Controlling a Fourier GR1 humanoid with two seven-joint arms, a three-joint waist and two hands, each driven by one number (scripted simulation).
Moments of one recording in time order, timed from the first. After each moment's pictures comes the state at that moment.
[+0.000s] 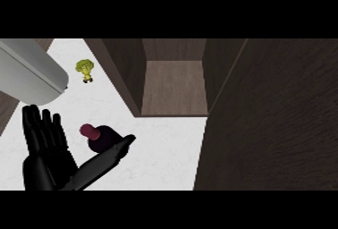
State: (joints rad) left arm 0.06 0.05 -0.39 -2.06 -0.40 0.95 0.42; right arm -0.56 -0.22 0.03 -2.49 -0.08 -0.13 1.01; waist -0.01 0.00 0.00
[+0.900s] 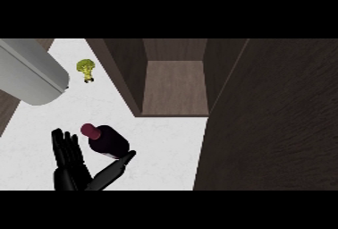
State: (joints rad) left arm 0.25 0.00 -0.32 -1.75 0.13 0.85 -0.25; right arm -0.62 -0.24 0.02 -2.49 -0.08 -0.15 1.03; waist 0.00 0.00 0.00
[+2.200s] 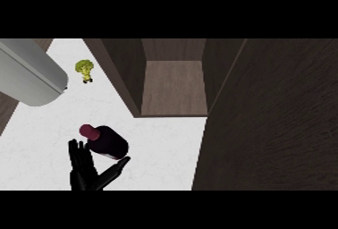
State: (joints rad) left arm 0.11 0.00 -0.12 -1.11 0.62 0.45 -0.77; right arm -0.67 -0.26 0.03 -2.49 -0.07 -0.19 1.06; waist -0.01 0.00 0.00
